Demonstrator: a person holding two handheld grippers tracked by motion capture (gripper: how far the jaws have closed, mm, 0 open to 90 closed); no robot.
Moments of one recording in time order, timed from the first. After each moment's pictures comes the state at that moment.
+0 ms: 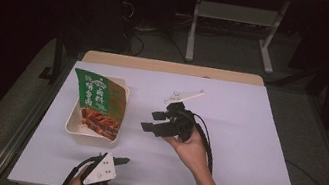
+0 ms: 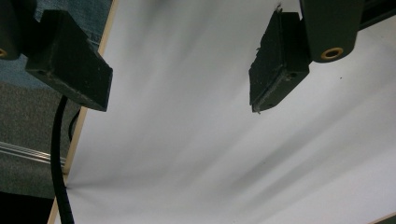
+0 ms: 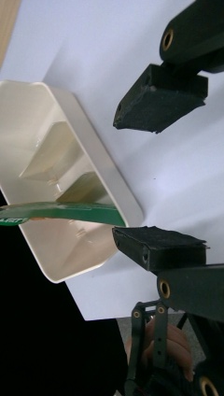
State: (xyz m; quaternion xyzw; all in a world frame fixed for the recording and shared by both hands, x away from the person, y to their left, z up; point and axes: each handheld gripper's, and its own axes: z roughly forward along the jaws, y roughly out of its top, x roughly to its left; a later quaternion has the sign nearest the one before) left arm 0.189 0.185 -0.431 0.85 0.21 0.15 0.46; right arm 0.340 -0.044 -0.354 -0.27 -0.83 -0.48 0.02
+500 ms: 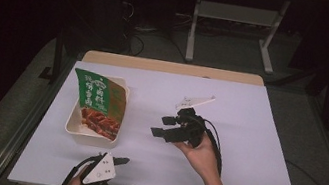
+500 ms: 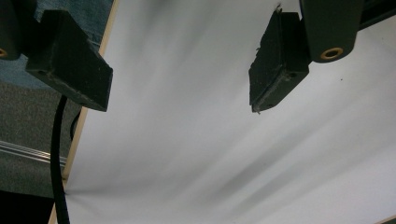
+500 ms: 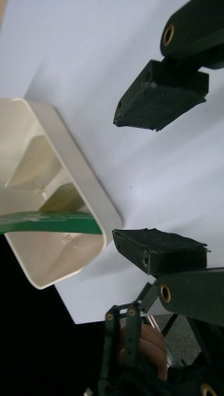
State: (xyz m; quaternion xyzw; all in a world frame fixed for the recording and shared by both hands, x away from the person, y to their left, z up) left arm 0.191 0.186 -0.431 0.85 0.21 0.15 0.46; right arm 0.333 -0.071 -0.362 -0.28 -0.83 -0.47 0.02
